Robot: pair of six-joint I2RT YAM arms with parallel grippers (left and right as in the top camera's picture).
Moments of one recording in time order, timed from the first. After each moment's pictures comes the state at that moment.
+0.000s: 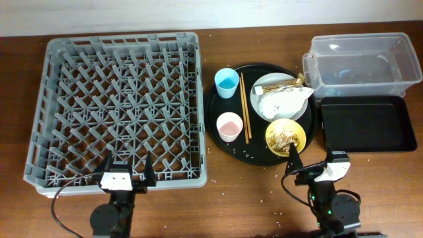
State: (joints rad) left arm -0.06 0.01 0.01 -0.08 -0.01 0.02; right arm 0.15 0.01 0.01 -0.06 0.09 0.15
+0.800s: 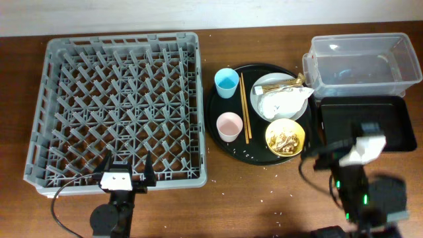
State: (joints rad) left arm -0.06 0.01 0.01 -0.08 -0.02 0.02; right arm 0.15 0.46 0.67 -0.29 0.06 0.12
